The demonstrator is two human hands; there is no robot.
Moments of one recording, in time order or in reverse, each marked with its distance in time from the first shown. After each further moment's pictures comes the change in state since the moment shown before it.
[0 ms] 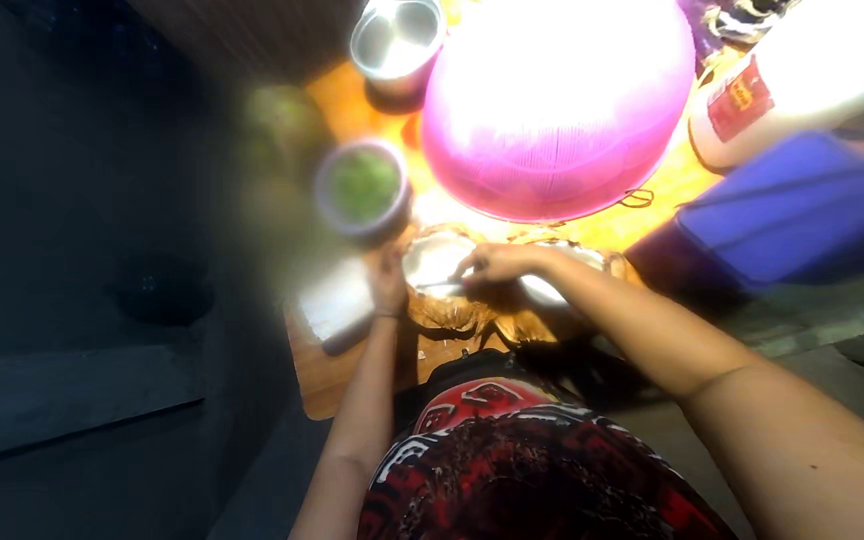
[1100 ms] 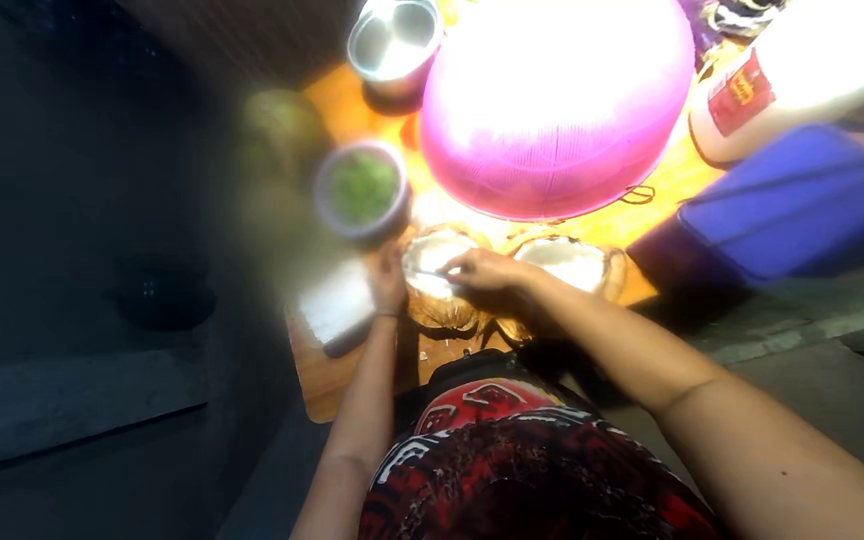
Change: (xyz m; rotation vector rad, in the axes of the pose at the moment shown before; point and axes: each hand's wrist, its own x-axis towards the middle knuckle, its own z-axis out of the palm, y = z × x) left_hand 0.006 -0.003 0.001 0.016 -0.012 -0.019; right_hand 0.027 0.023 0.033 0.027 0.258 -0.131
